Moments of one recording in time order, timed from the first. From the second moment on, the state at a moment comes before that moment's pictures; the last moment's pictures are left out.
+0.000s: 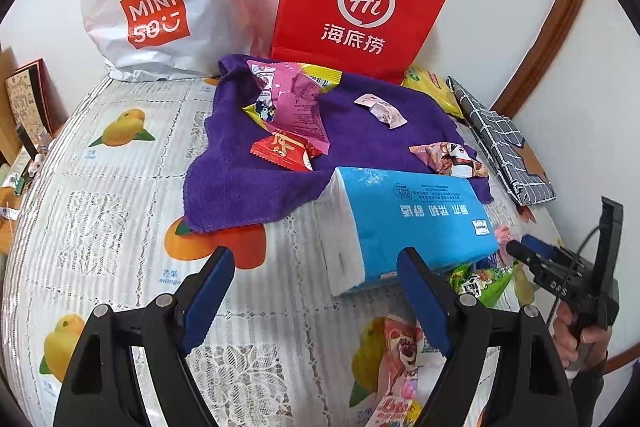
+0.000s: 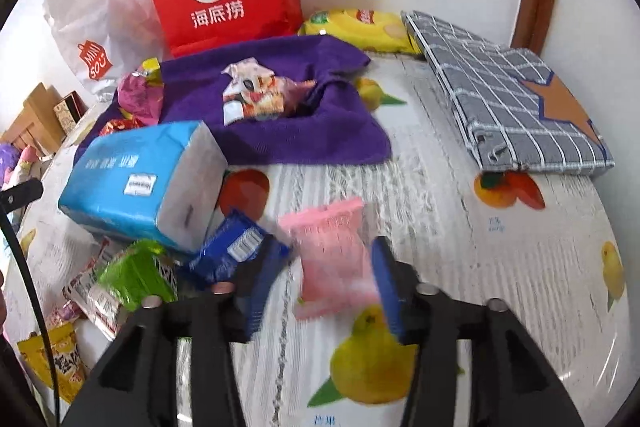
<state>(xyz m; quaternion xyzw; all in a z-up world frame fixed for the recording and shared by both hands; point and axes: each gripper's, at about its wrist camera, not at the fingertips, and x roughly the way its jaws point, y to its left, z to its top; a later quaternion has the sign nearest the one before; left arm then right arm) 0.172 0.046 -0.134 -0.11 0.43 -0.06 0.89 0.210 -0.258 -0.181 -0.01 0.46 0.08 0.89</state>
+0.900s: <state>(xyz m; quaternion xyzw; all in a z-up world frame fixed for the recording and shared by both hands) 0.132 -0.018 -0.183 -0.02 0.52 -0.14 0.84 0.164 -0.280 -0.163 0.02 0.45 0.05 0.89</state>
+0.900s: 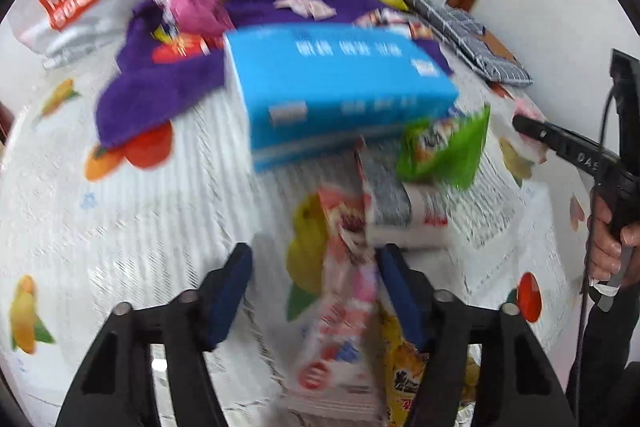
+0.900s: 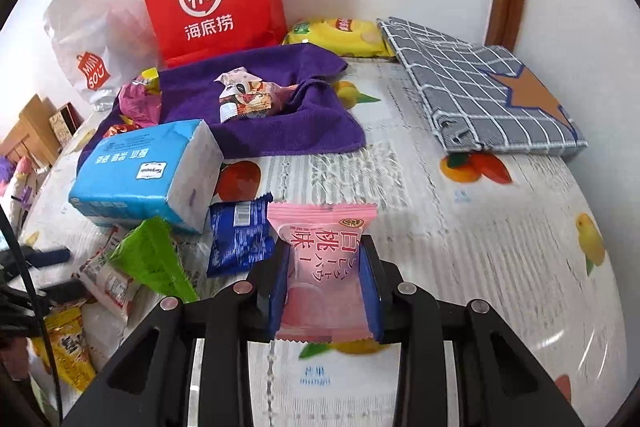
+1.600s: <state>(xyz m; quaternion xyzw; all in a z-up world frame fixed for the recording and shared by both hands) 0.117 0.019 -0.185 -0.01 0.49 -0.03 0.87 0.142 -0.267 -0.190 0.02 0.47 0.06 0.88</state>
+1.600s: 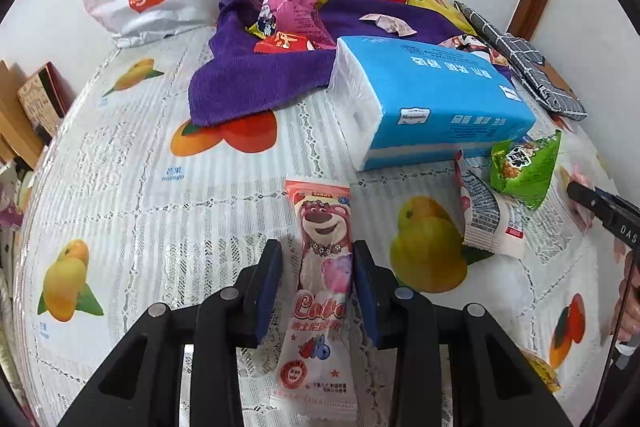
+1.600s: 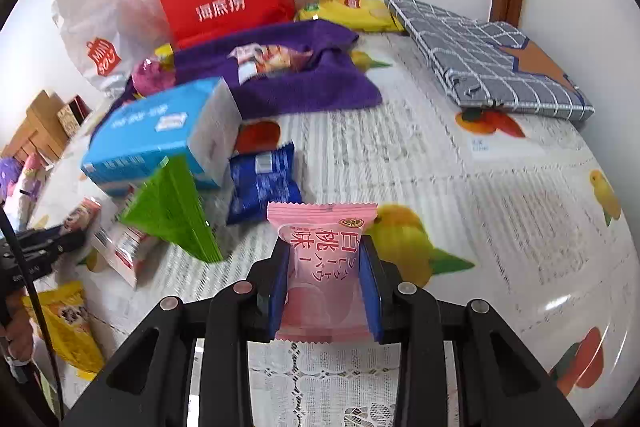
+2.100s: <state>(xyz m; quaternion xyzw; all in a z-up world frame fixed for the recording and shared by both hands) 0.102 0.020 -0.181 -0.05 0.49 -0.07 0.87 0.105 -0.257 -0.192 -0.01 0.47 0.07 0.88</state>
